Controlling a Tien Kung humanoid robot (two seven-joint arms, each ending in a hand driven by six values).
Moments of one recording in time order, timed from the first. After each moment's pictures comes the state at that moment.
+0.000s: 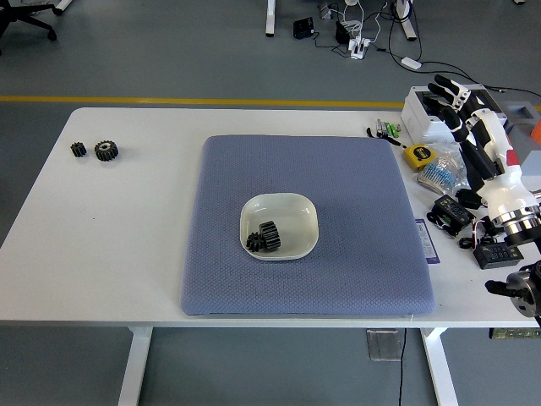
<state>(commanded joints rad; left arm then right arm) -0.08 0.13 -1.82 -0.18 1.82 -0.02 0.10 0.38 -0.36 1.12 1.38 -1.00 -0.20 0.35</state>
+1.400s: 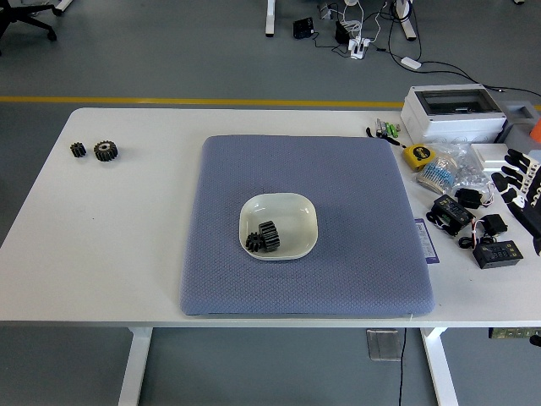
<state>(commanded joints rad) -0.08 0.11 -1.83 -0.18 1.86 -0.03 0.11 0.11 -0.26 1.46 1.27 -1.27 -0.21 0.33</state>
